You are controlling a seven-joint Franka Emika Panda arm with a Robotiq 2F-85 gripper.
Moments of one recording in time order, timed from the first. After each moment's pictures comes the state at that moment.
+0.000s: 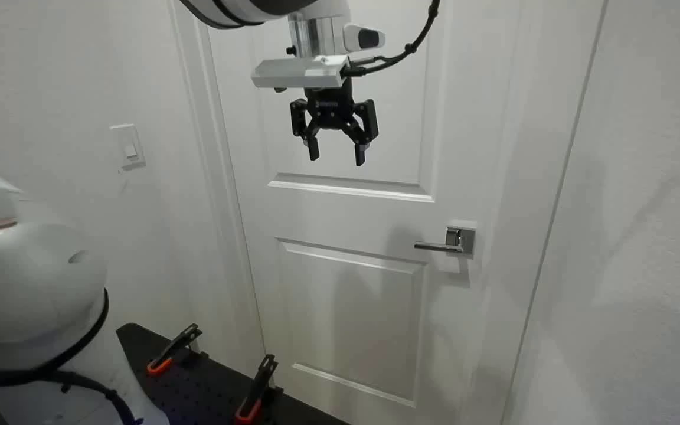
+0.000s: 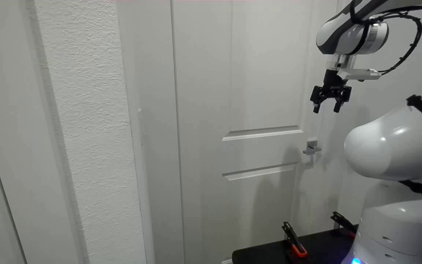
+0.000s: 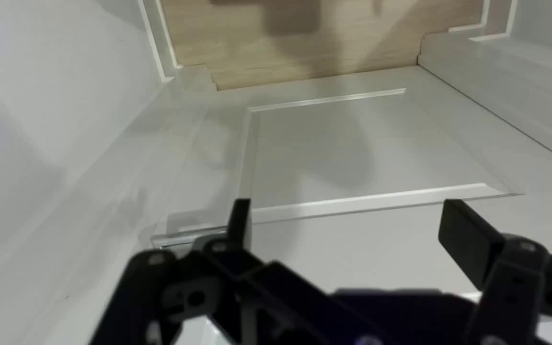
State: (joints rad) arm -0.13 -0.56 -0.29 -2.48 -0.11 2.11 -0.29
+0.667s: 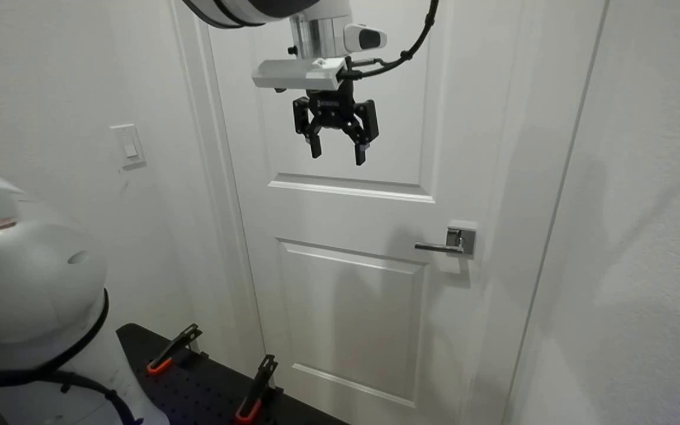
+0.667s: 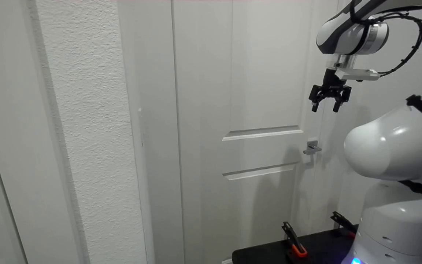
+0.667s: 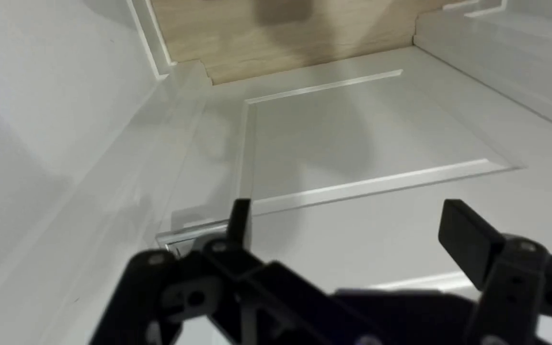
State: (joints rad) arm -0.14 -0.56 -0.29 -2.48 -0.08 2.14 -0.23
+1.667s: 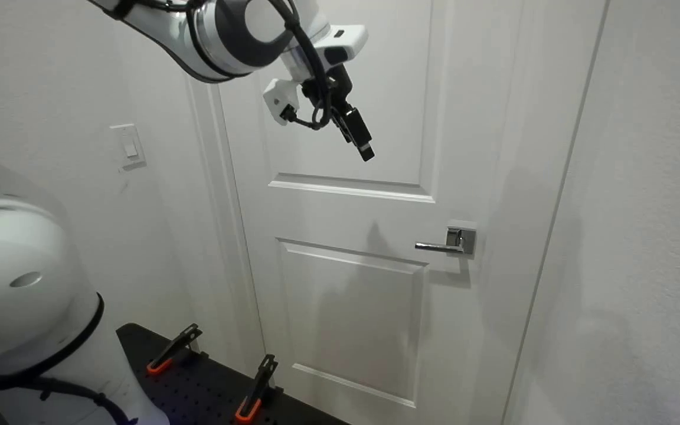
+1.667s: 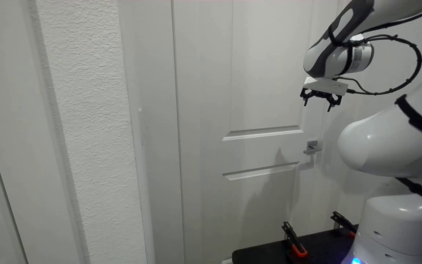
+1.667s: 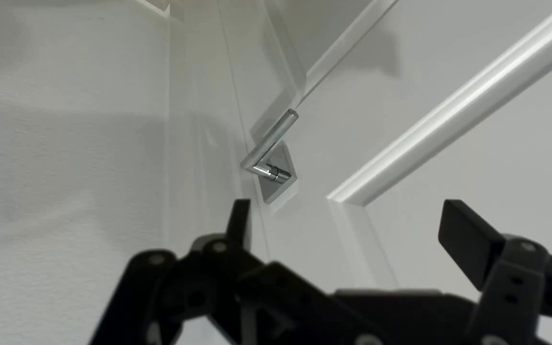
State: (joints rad) arm -0.41 -0.54 0.02 -2.64 -0.12 2.65 0.56
